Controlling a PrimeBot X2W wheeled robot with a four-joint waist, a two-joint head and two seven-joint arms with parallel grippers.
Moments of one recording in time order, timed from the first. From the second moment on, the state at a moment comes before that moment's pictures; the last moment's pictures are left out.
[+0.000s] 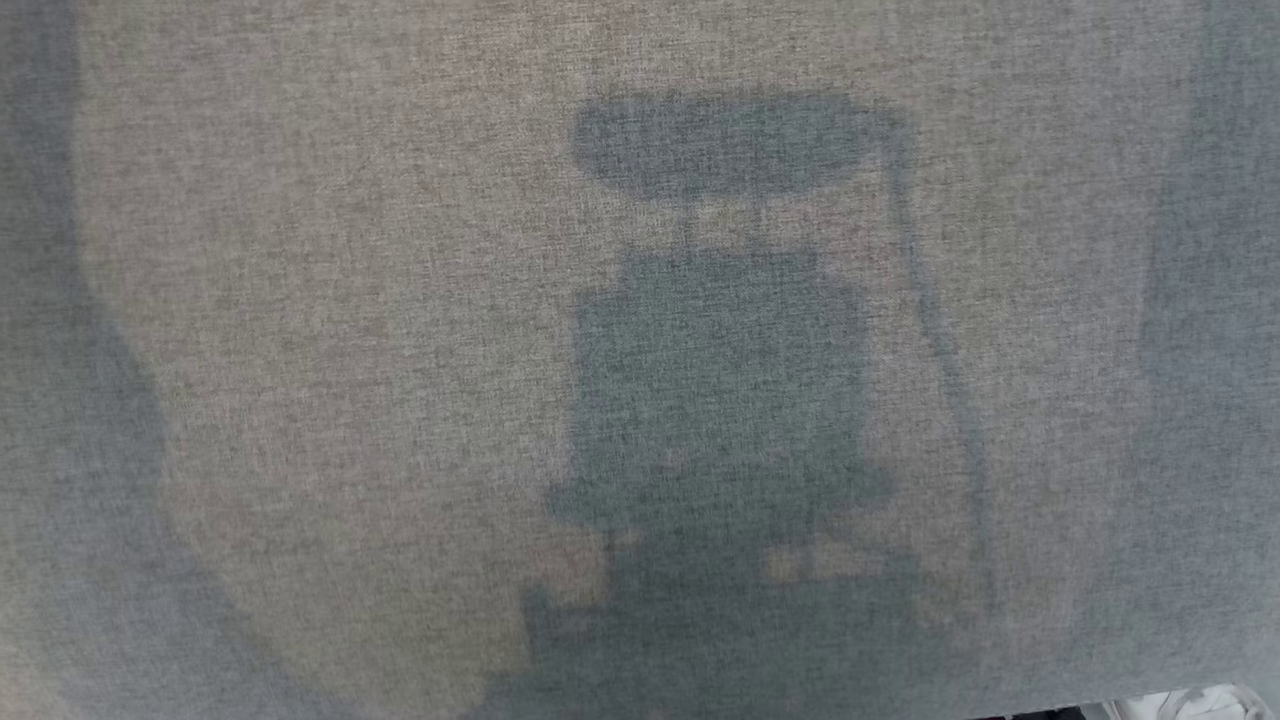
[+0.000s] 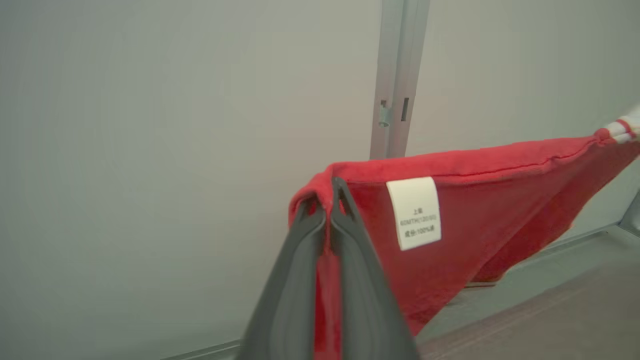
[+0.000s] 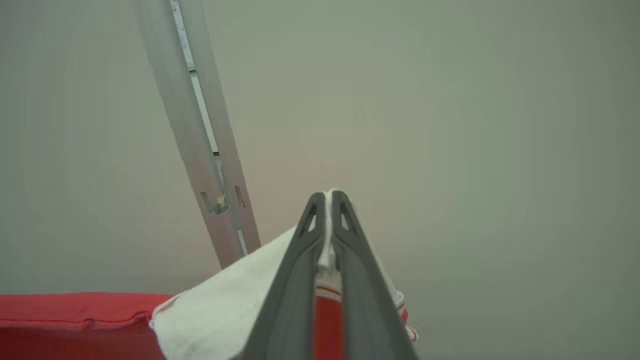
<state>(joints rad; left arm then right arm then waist) -1.67 0.38 -0.50 0.75 -0.64 -0.13 -0.24 -1.74 -0.22 -0.02 0.60 0.27 0.13 0.02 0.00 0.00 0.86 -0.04</state>
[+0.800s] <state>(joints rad) -0.62 0.66 -0.74 0.19 -0.81 -0.01 -0.26 -0.30 -0.22 -0.07 -0.09 0.51 0.13 0.06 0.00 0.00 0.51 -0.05</state>
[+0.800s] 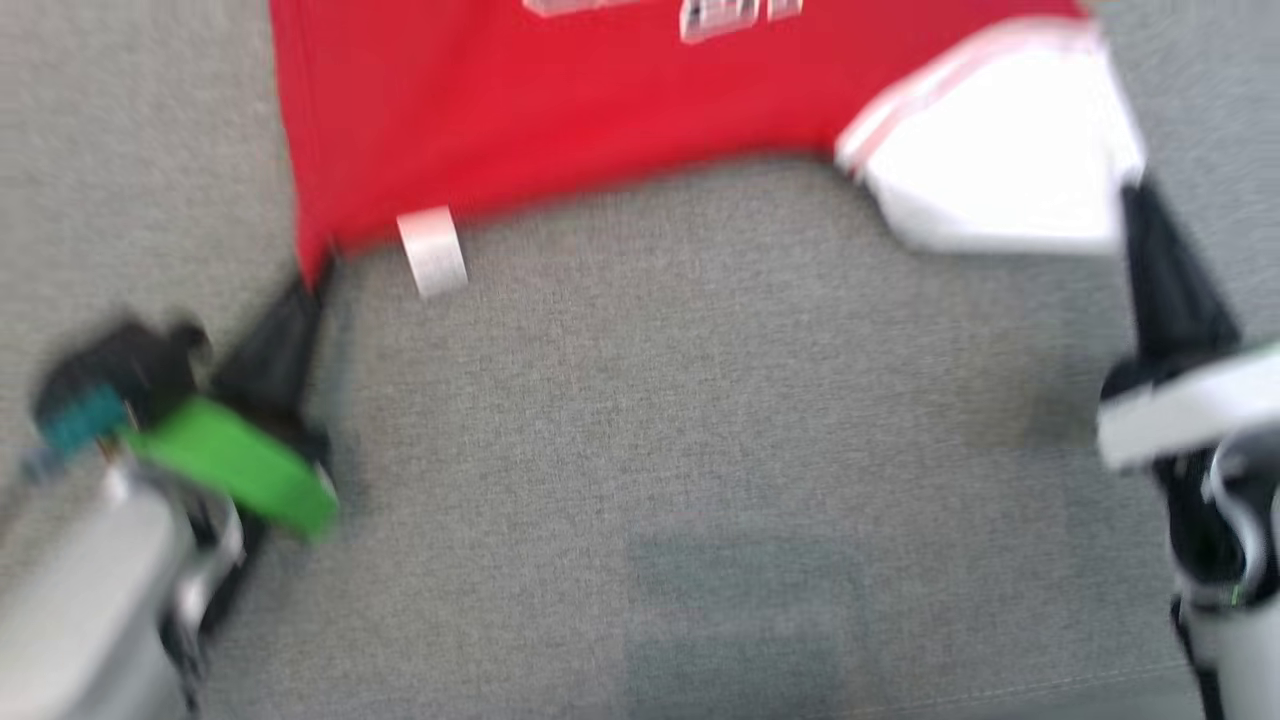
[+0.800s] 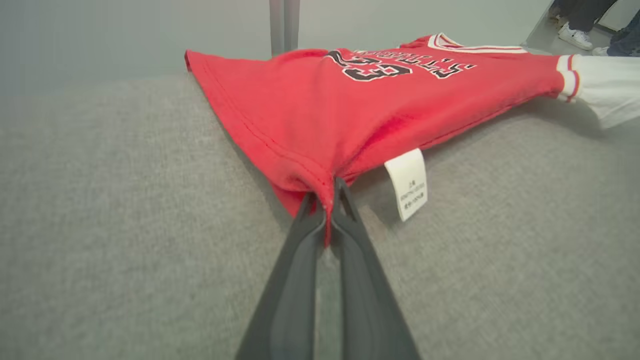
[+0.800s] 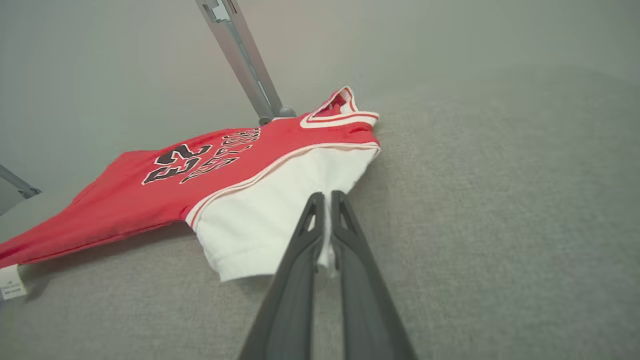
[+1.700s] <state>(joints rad) 0.12 0.50 -0.50 -0.18 -0.77 0.13 -0.20 0.15 -0.23 -0.05 -0.19 0.53 0.13 0.01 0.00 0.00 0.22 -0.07</state>
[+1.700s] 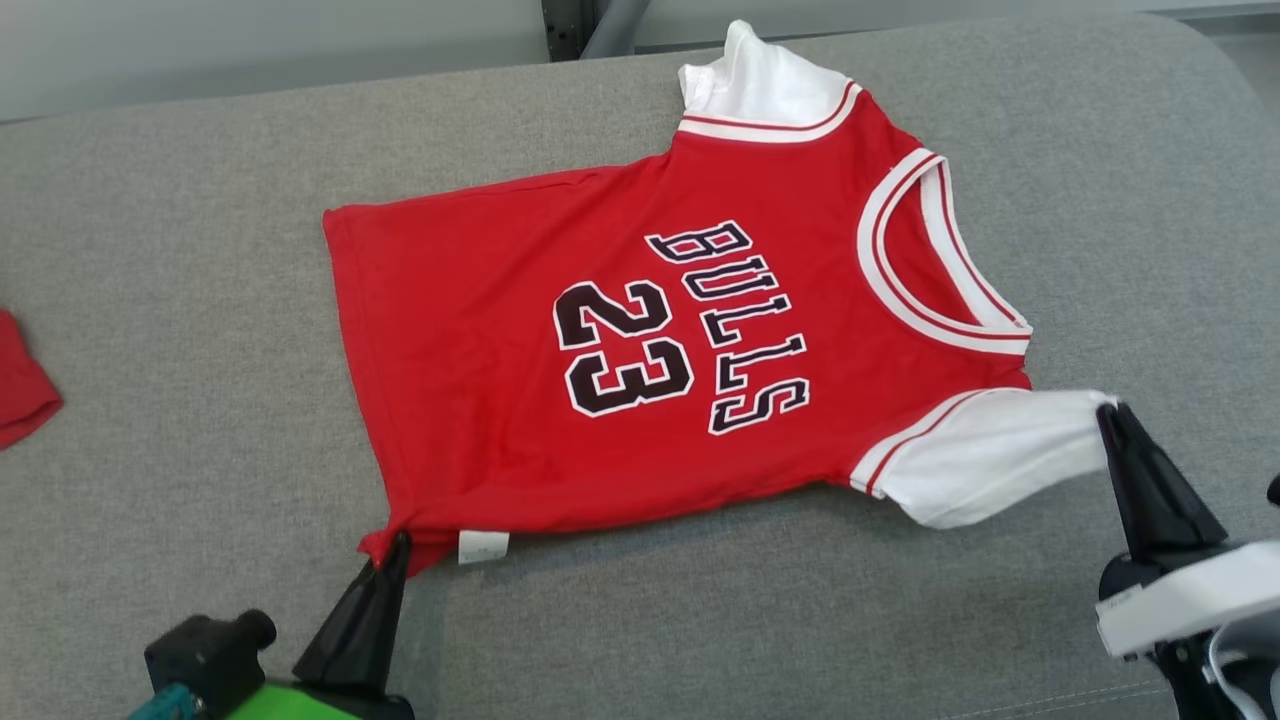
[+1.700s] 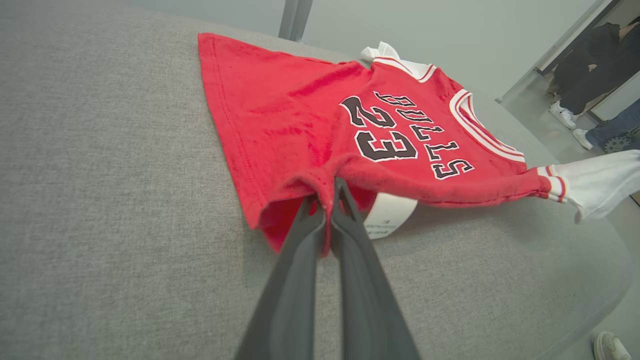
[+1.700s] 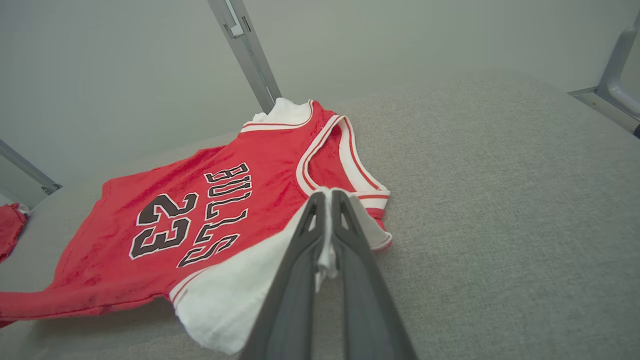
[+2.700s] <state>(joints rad) -0.33 0.54 -0.53 -0.03 -0.79 0.15 0.18 -0.56 -0.31 0.08 0.23 0.51 0.13 0.18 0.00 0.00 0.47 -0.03</state>
